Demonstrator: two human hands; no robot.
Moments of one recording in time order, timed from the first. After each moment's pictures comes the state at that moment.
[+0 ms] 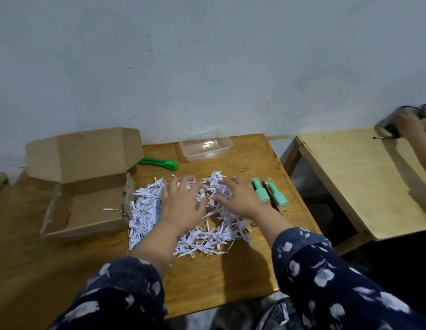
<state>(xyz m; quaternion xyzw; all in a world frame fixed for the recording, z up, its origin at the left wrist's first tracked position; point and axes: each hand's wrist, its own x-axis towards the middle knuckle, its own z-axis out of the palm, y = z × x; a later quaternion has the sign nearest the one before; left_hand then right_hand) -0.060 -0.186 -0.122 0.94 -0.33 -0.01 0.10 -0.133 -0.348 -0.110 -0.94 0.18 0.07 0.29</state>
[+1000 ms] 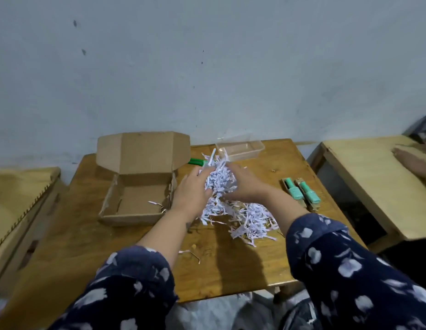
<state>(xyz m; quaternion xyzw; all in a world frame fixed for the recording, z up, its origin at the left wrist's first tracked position) -0.041 -0.097 -0.075 0.90 -0.32 -0.03 0.28 -0.110 -0.244 -0.035 -0.93 0.11 0.08 0.34</state>
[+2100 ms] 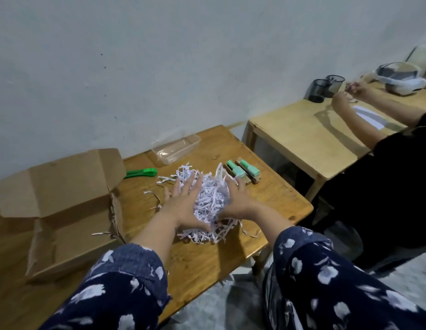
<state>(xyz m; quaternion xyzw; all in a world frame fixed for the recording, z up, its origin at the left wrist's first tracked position) -0.060 -0.165 -0.104 0.82 -0.53 -0.19 -0.01 -0.203 -0.279 -0.090 -0.85 0.38 0.09 0.37</state>
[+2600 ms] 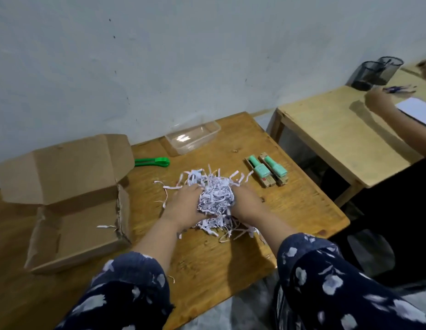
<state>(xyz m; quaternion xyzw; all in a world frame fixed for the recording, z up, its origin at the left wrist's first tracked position) -0.030 -0.173 -0.143 0.85 -0.51 -0.13 0.06 -0.154 -0.300 -0.133 -0.91 0.29 0.06 0.28</state>
